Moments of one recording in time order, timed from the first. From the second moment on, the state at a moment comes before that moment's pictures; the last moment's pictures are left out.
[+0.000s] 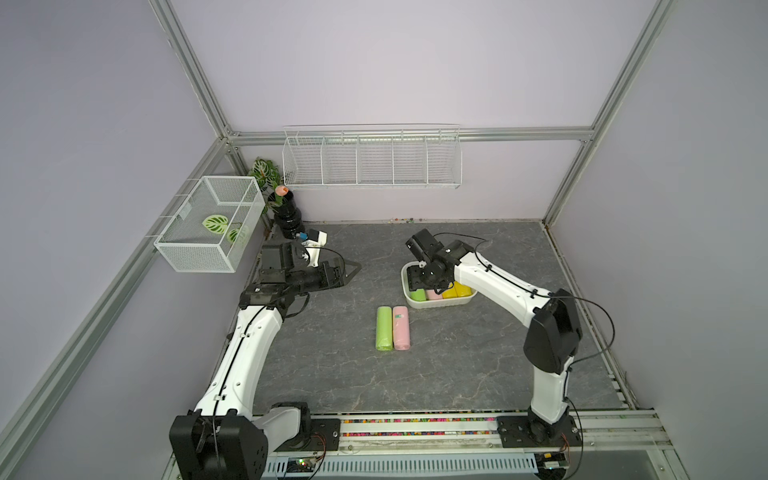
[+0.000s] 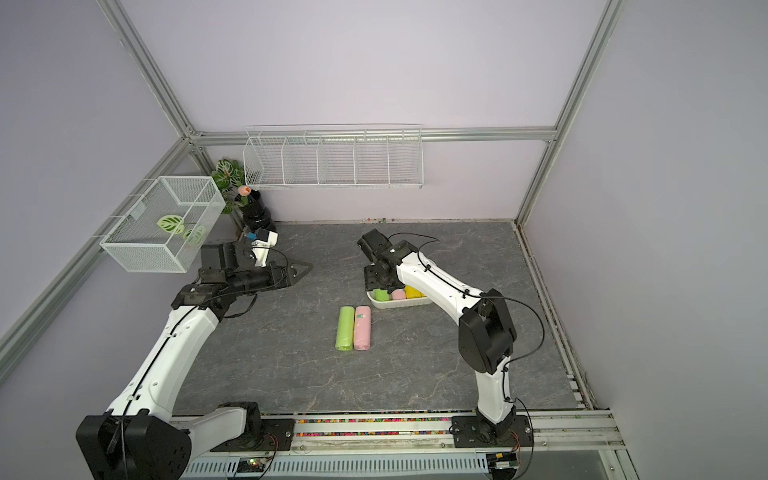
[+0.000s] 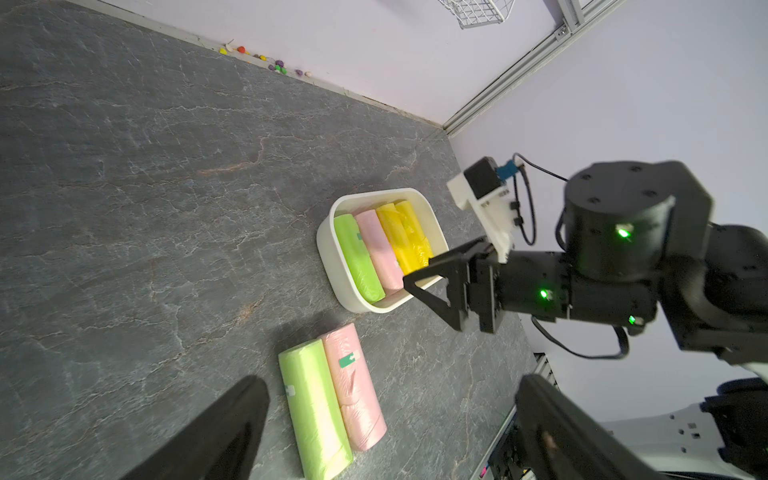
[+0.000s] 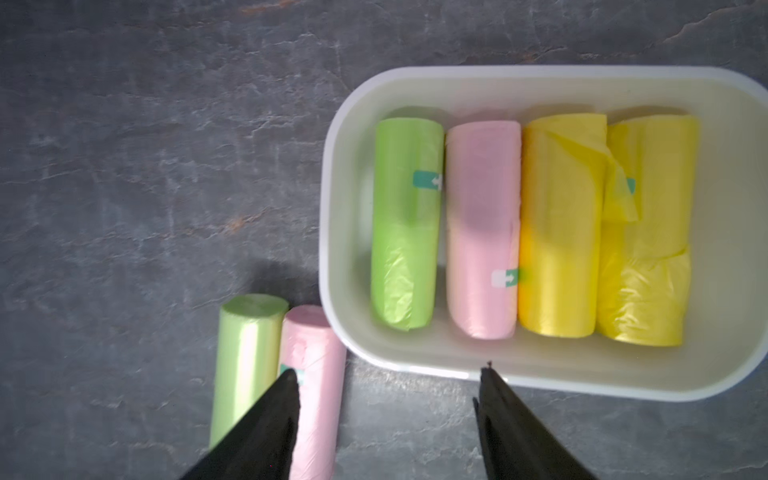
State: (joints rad) left arm -0.07 1.18 1.07 -0.51 0.79 -0.33; right arm 0.73 1.90 1.70 -0.96 0.12 0.56
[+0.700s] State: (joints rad) left arm -0.07 1.18 1.06 -0.51 0.79 -0.33; right arm 0.90 1.90 1.44 -0.78 0.02 0.77
